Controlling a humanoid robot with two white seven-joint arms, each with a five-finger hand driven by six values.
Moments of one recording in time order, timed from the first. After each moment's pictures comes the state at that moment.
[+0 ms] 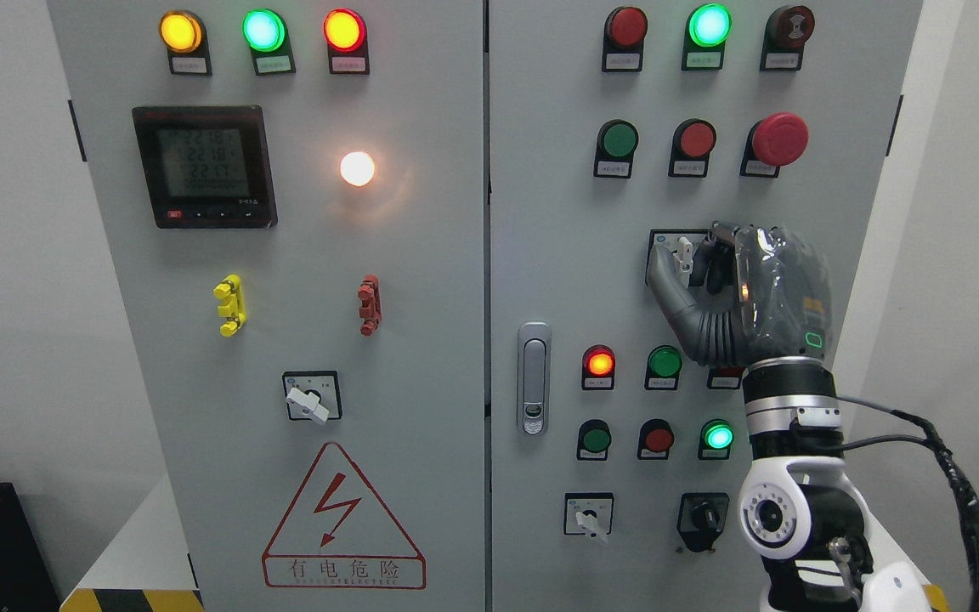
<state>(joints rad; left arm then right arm) 0.04 -0.09 0.00 0.00 0.00 -0.09 0.11 -0.75 -0.05 0.15 -1.73 0.93 0.26 -0.04</state>
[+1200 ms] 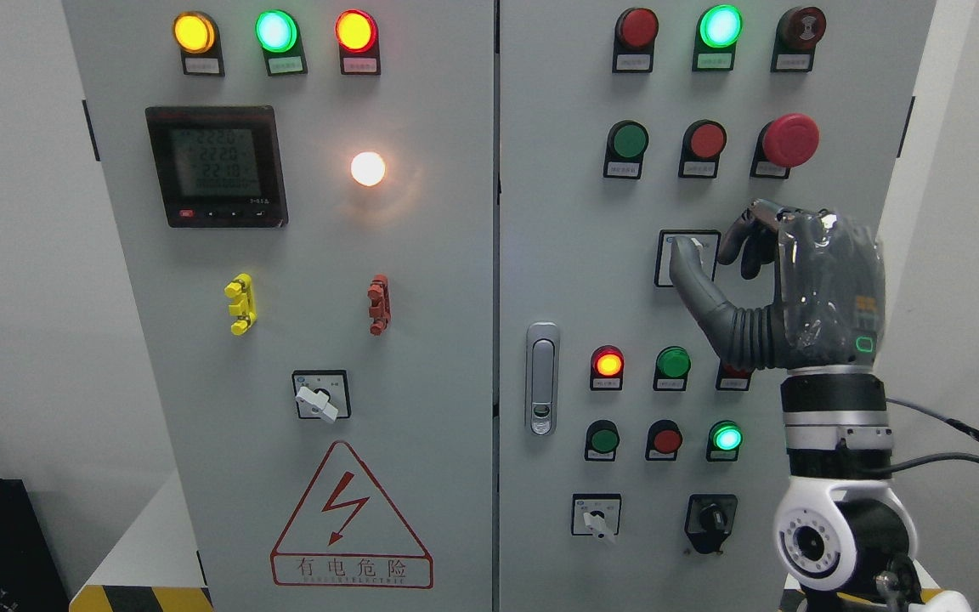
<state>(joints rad) 0.04 -0.09 0.00 0.00 0.00 -0.09 0.11 -0.70 -0.10 0.12 -1.88 0.94 0.16 -0.09</state>
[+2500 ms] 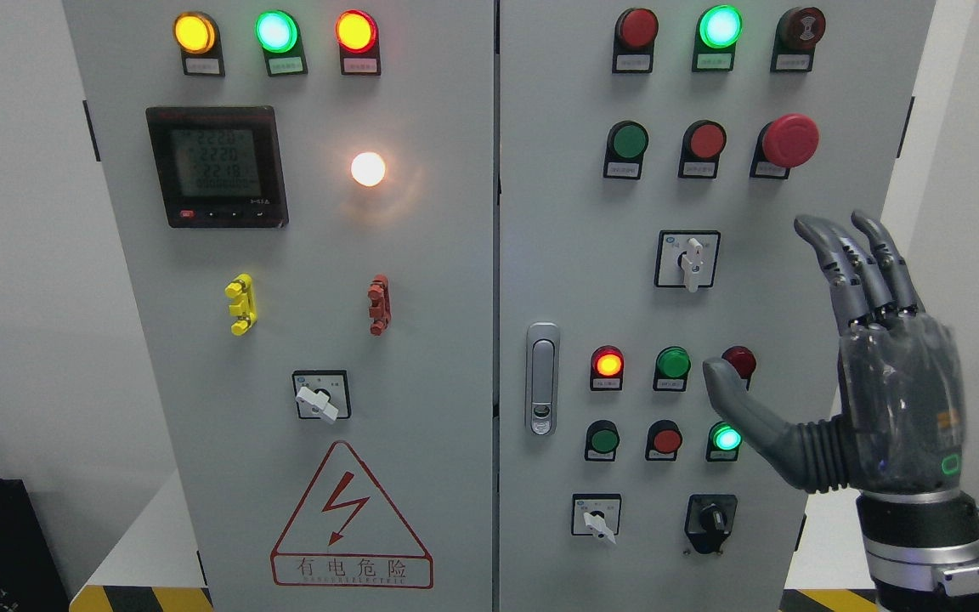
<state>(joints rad) 0.04 -0.09 0.00 0.00 0.00 -0.09 0.11 -0.44 -0.11 -0.04 -2.05 0.94 -0.11 -0.09</state>
